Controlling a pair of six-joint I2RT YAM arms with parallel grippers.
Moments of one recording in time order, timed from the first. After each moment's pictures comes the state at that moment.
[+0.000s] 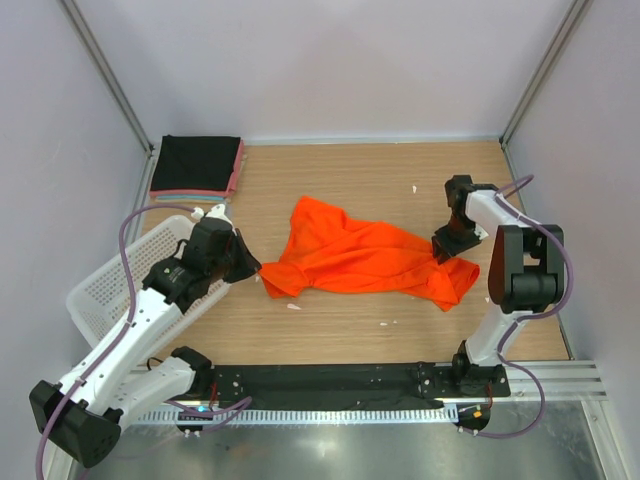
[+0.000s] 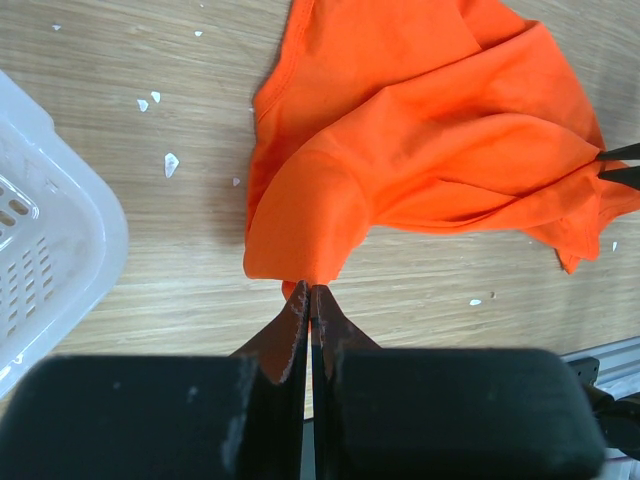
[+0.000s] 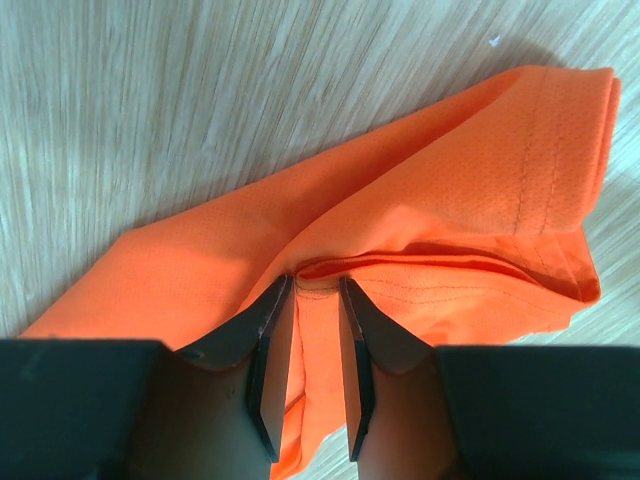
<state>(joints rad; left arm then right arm) -0.50 0.92 0.87 -0.69 -0.05 -0.73 0.00 1.78 1.21 -0.95 0.13 1.15</state>
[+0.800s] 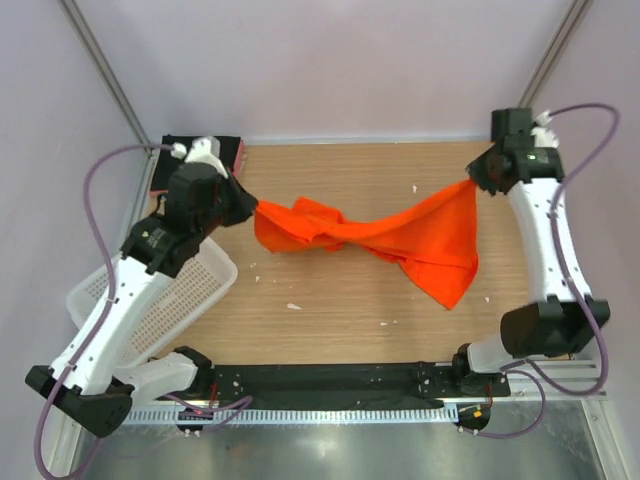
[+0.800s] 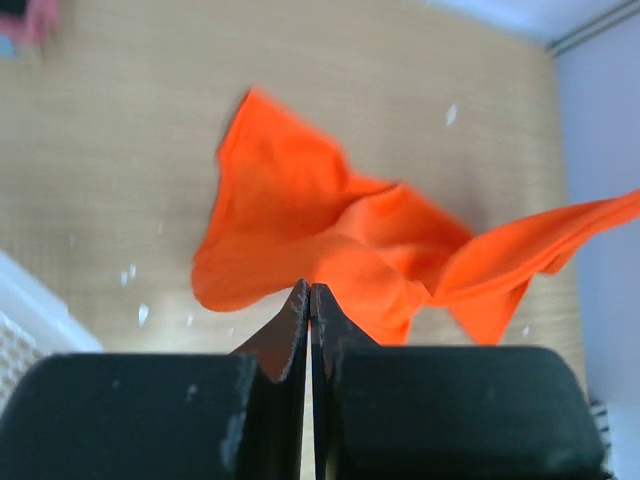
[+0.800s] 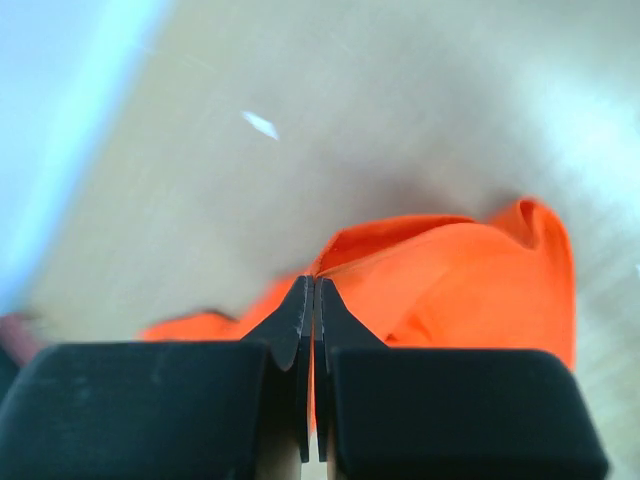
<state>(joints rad) -0.50 1.07 1.26 -0.72 -0.15 -0.65 0.00 1.52 1.59 -1.02 0.27 0.91</state>
